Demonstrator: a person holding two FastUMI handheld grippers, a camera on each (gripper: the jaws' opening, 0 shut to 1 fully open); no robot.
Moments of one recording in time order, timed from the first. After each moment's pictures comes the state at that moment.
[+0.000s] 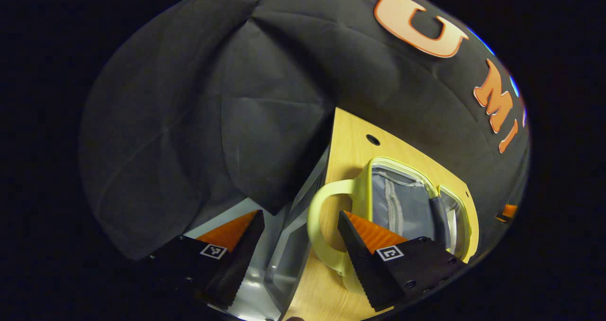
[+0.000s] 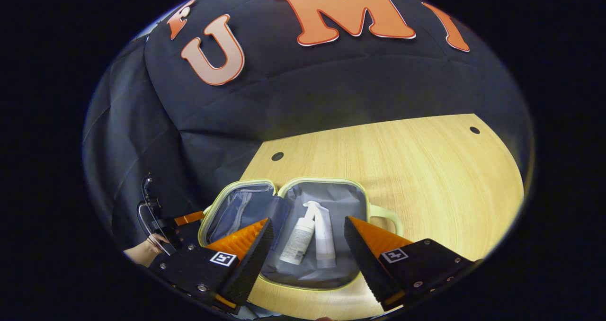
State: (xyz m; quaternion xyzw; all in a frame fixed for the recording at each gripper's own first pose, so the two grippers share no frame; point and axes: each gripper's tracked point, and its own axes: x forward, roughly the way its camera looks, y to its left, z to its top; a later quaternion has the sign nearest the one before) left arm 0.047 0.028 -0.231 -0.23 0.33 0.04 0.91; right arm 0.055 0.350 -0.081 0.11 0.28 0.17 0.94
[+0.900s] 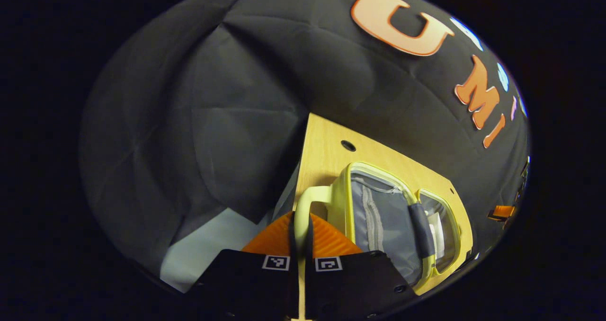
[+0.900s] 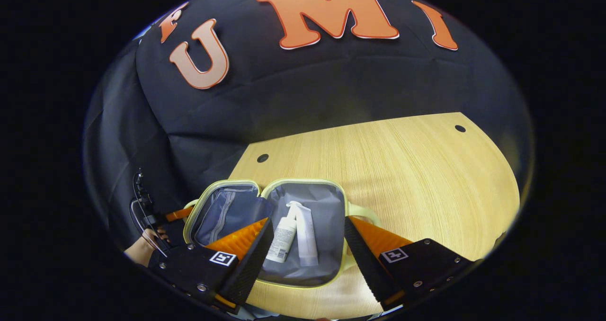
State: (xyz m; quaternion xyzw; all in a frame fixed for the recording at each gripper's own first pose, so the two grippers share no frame) left arm 0.070 -0.005 -0.175 -0.19 0.29 -0.03 0.94; right arm 0.059 0.322 -0.076 0.12 0.27 0.15 0.94
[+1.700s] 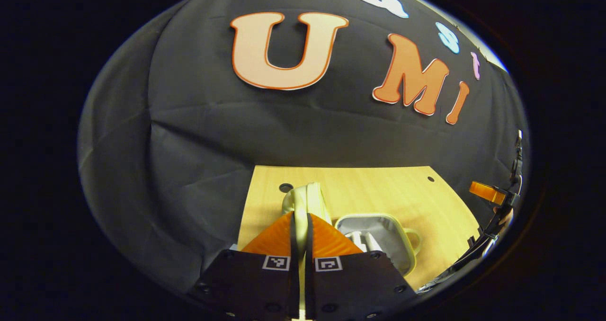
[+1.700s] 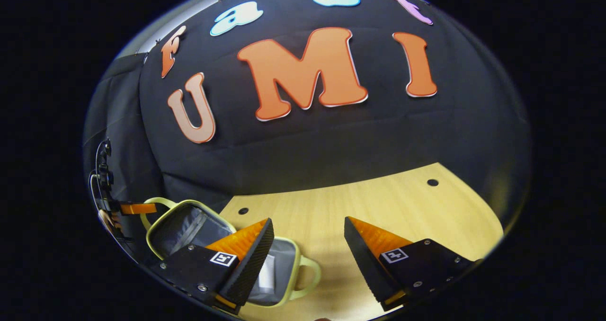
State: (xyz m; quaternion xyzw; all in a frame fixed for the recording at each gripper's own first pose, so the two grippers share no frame) left arm 0.061 -0.171 0.052 -0.06 0.24 -0.07 0.97; right arm 0.093 0.173 0.025 0.11 0.10 0.10 0.98
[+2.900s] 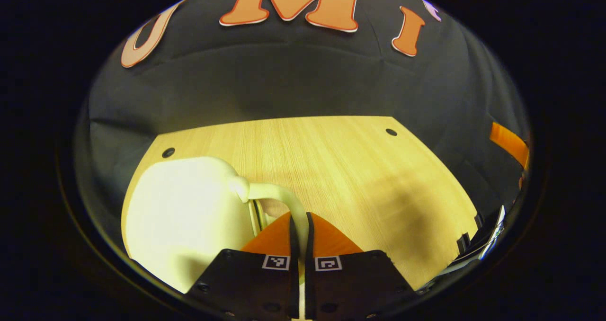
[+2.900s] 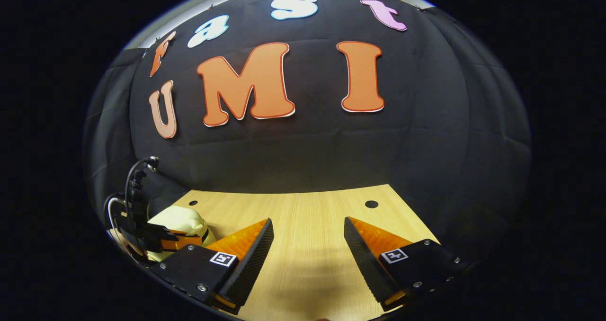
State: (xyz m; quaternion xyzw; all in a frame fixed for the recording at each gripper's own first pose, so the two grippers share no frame) left arm 0.089 -0.560 -0.094 -0.02 0.33 -0.14 0.93; right arm 0.097 -0.035 -0.016 0.04 0.09 0.06 0.99
